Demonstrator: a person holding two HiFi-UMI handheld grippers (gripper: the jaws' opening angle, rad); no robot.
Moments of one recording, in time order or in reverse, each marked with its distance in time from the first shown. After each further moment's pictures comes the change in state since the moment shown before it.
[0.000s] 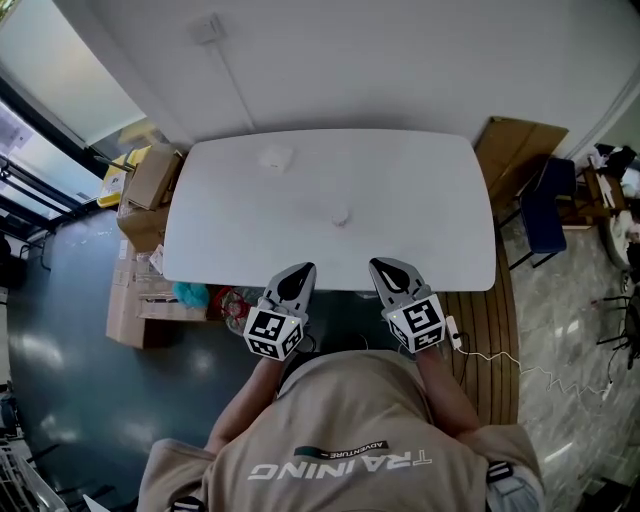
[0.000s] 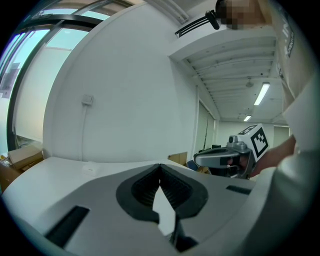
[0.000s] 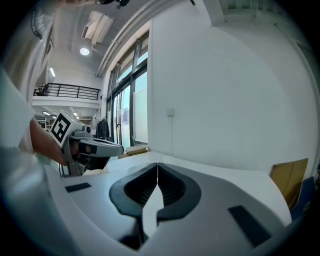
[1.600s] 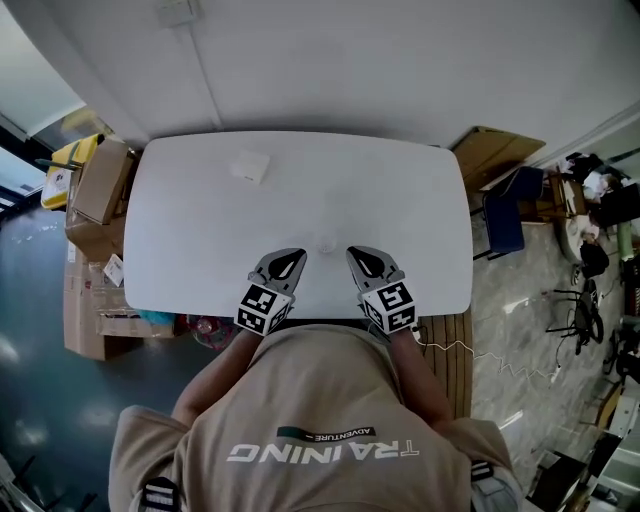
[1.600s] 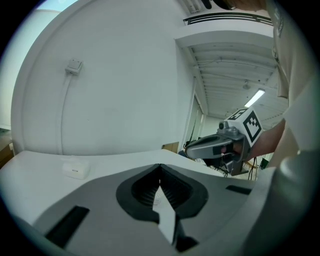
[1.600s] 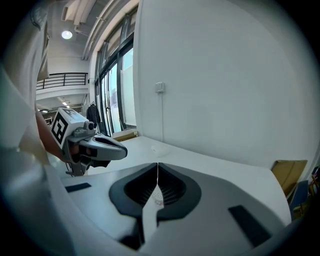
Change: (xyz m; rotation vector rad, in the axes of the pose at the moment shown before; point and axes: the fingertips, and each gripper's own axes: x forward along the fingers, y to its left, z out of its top) left arm 0.123 0.102 -0.020 -0.022 0.152 -0.209; right arm 0.140 -0.073 -0.007 0.038 0.238 -0.059
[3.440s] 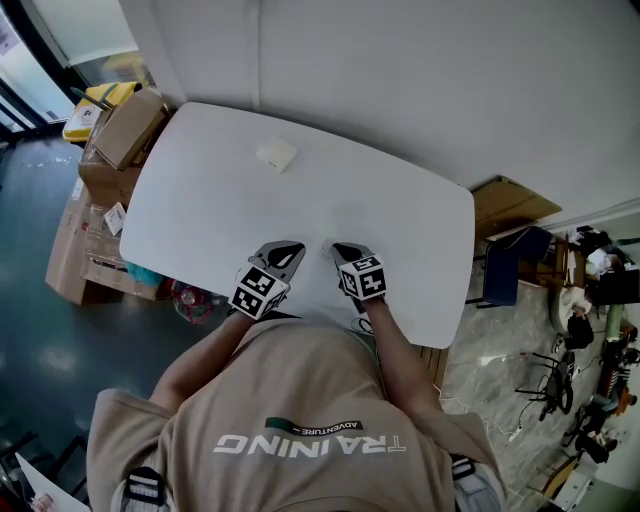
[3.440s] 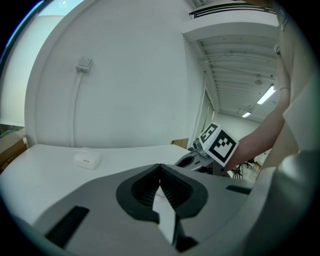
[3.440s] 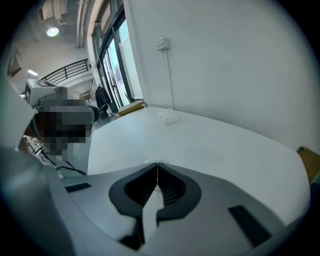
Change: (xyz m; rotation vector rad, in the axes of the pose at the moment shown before) left arm 0.002 0.014 -0.025 -0.049 0.044 0.123; right arm 0.098 -0.007 -0.090 0.014 0.339 0.190
